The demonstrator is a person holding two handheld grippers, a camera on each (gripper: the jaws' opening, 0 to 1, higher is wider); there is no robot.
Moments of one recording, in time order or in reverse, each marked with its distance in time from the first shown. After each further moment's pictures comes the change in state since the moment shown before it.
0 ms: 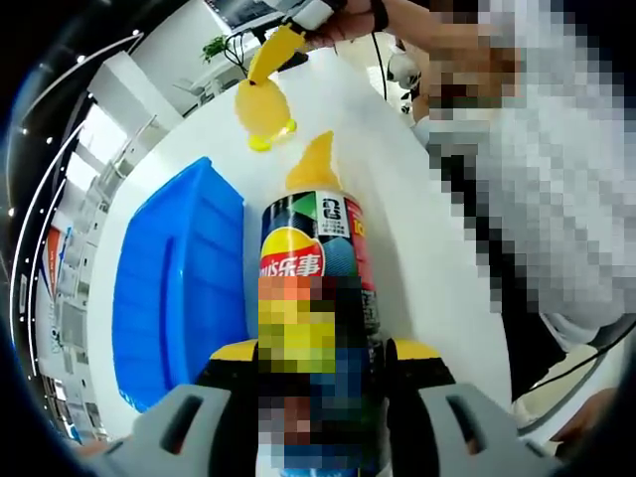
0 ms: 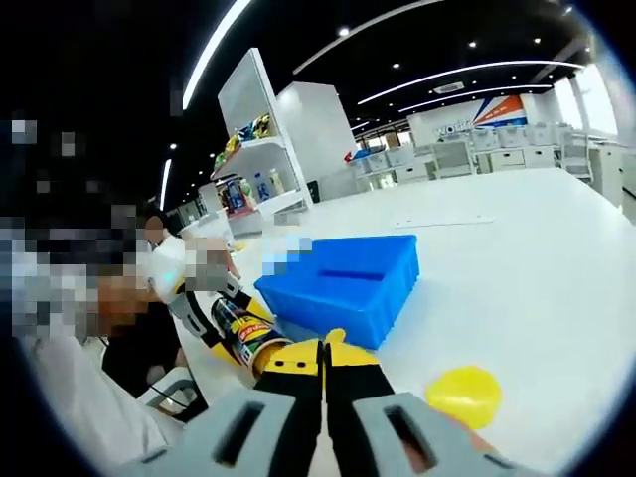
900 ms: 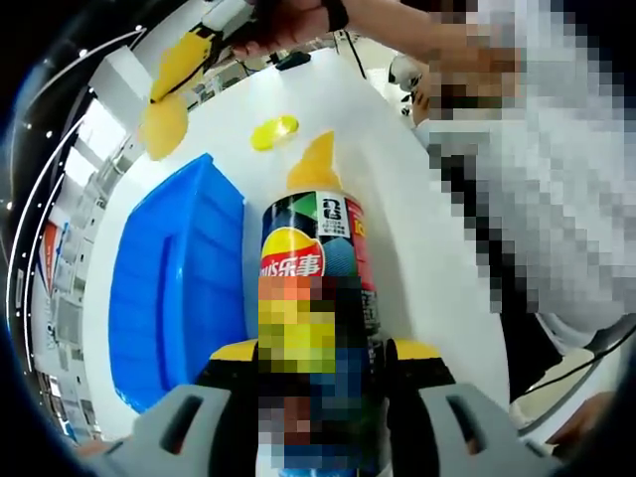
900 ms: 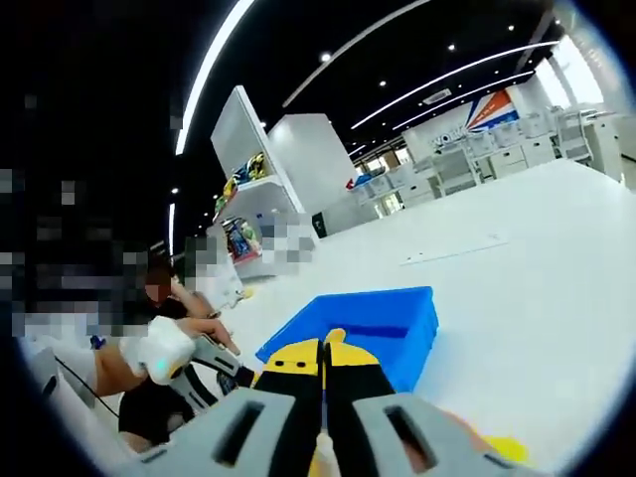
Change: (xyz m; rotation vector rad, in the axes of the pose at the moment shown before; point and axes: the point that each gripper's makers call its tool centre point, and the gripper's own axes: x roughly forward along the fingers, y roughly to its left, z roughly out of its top) left arm 0.000 -0.003 0.003 -0.019 -0.005 -0.016; right arm 0.063 -0.004 0.061 0.126 -0.104 0.047
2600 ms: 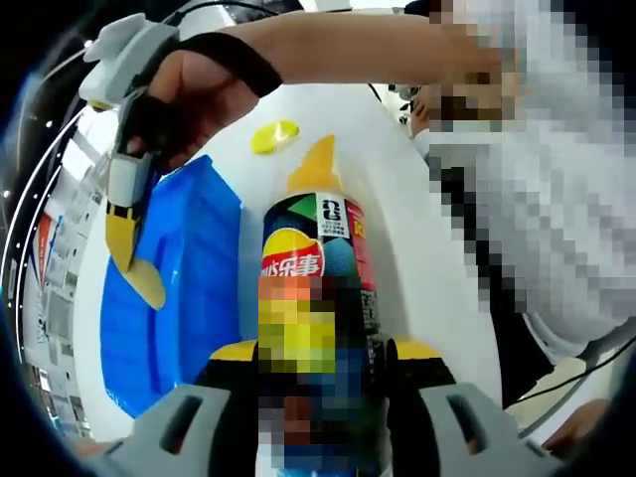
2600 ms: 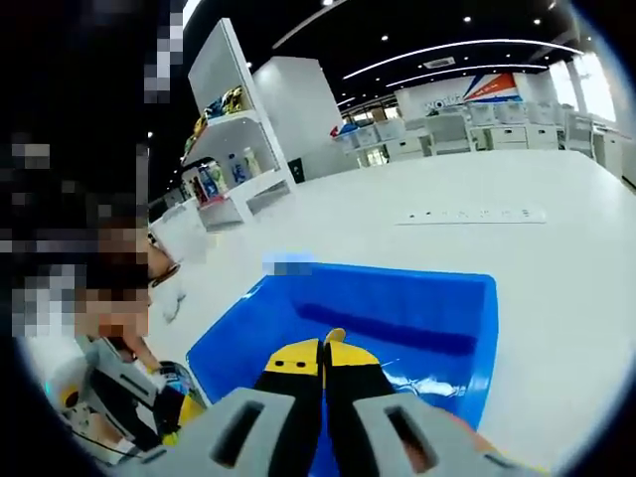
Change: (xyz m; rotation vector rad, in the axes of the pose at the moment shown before) left arm 0.001 0.001 0.001 -0.032 -0.024 -0.035; right arm 0.122 -0.020 -0.047 -0.106 0.237 -0.125
